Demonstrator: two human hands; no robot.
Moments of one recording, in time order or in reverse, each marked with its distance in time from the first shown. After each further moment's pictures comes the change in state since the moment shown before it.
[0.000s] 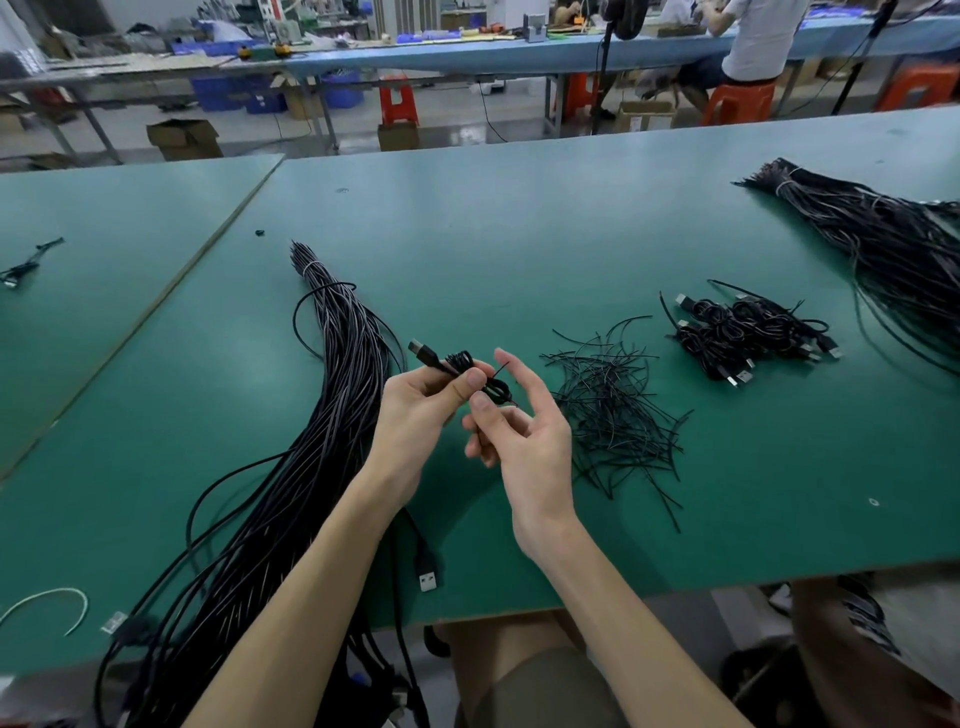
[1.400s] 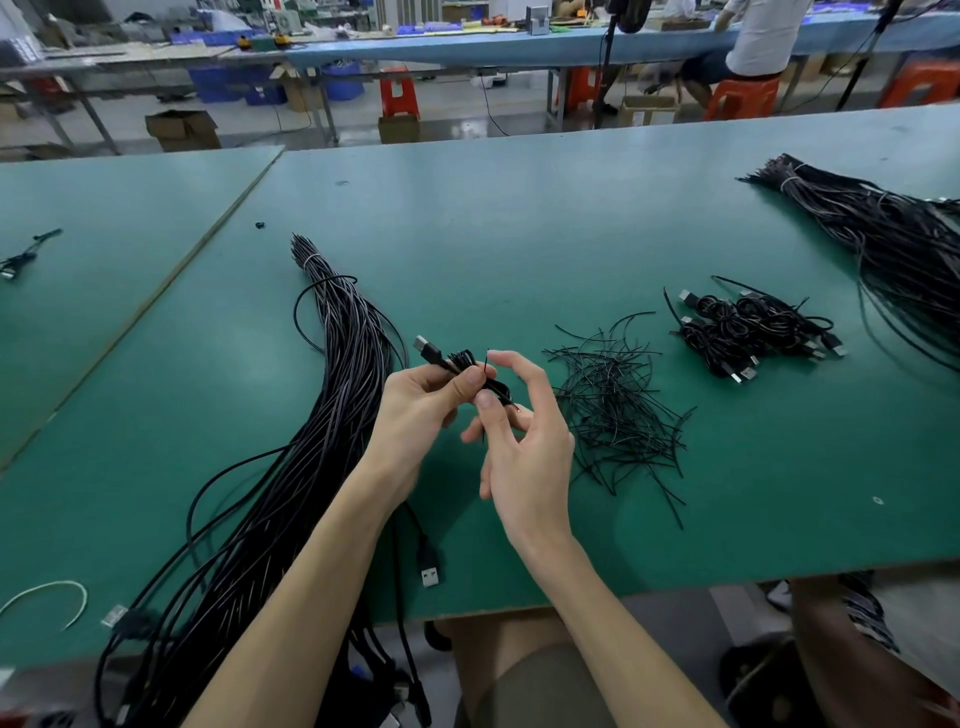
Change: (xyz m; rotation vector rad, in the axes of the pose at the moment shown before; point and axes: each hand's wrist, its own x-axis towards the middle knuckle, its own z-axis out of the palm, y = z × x) left_hand -0.002 0.003 -0.004 0.060 0.001 -0.095; right_hand -0.010 -0.003 0.006 -0.385 0.098 -0.205
